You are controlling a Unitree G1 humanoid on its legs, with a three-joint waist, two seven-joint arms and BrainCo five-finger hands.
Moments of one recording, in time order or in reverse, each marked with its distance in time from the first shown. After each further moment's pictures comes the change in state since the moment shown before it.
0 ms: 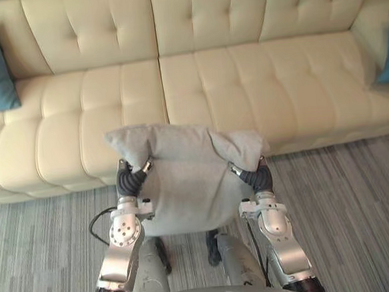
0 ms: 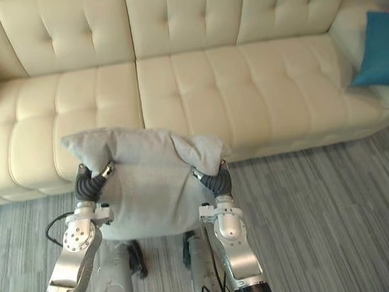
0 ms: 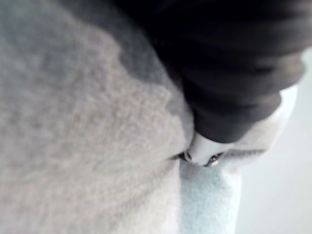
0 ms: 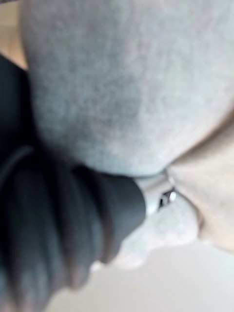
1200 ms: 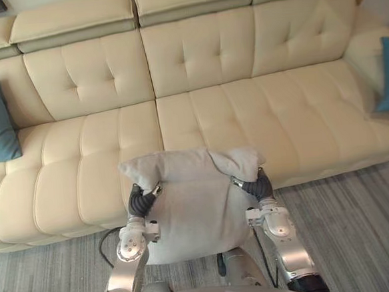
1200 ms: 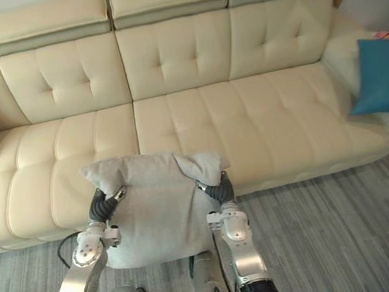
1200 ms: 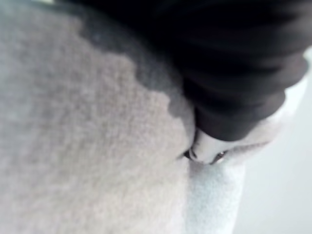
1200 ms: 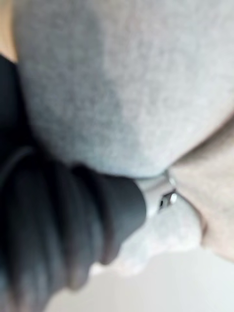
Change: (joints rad) left arm -0.036 -0.016 -0.053 0.149 -0.004 0.003 -0.025; right arm -0.070 -0.045 -0.077 0.159 -0.033 0.001 0.044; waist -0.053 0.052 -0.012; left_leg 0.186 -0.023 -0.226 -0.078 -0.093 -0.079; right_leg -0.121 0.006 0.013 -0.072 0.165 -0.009
